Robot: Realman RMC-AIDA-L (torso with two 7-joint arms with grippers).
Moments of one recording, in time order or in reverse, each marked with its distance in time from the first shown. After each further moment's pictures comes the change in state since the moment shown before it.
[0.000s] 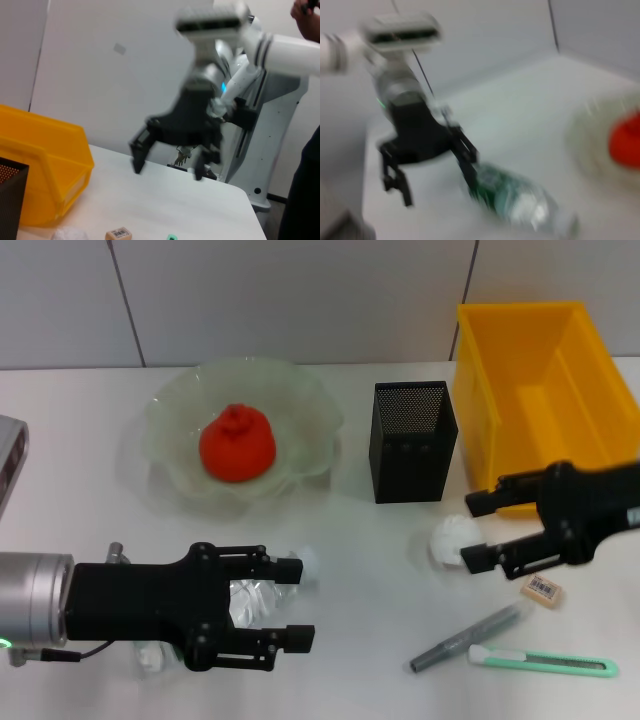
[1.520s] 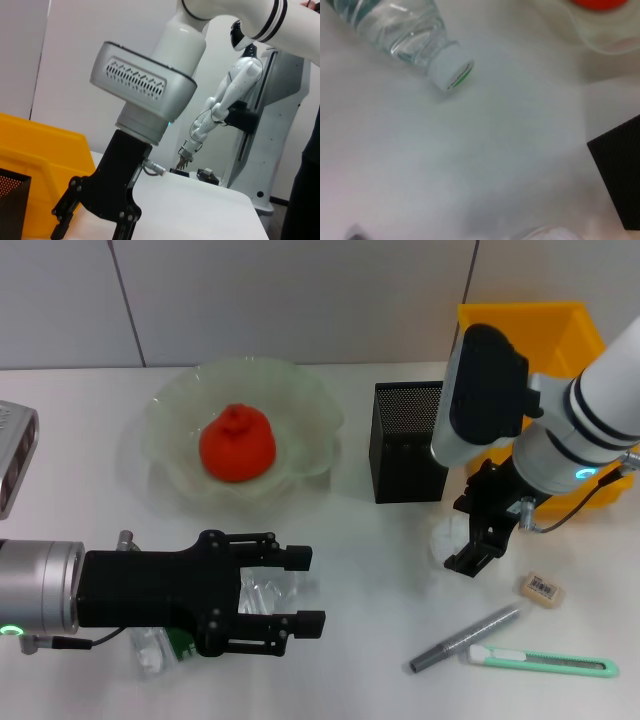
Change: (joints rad) left arm -0.021 -0.009 -0.006 -0.002 -0.005 -0.014 -0.002; right arm 0.193 0.056 -0.628 0.067 -0.486 0.488 0.272
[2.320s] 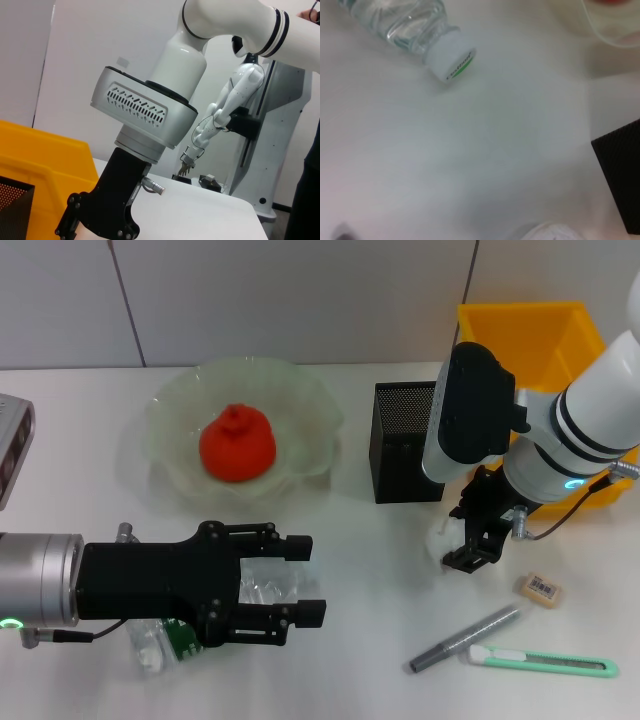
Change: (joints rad) left arm -0.005 0.000 -0.010 0.000 -0.012 0.002 -0.005; right arm -0.002 0.002 -0.055 0.036 -0.001 0.064 0.003
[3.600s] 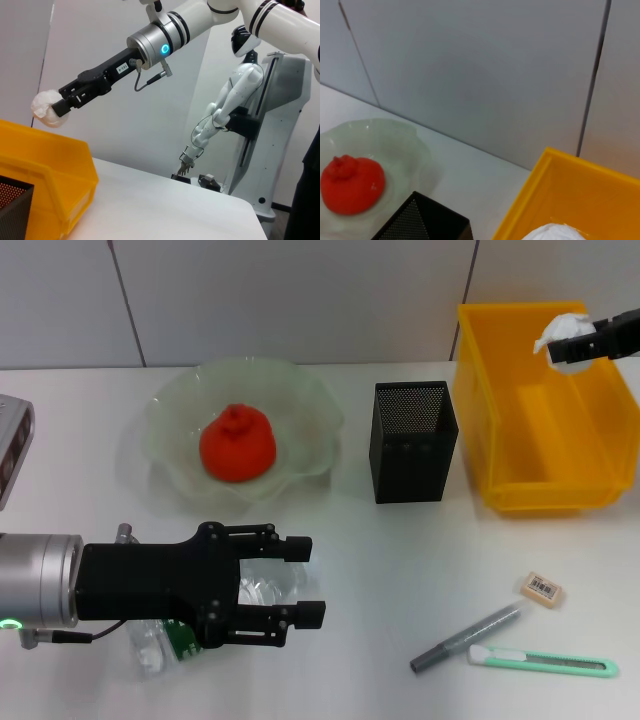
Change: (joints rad) left arm 0.000 0.001 0.000 0.000 0.001 0.003 -0.001; right arm -0.043 -0.075 0.817 -0.224 0.109 -0.140 0.102
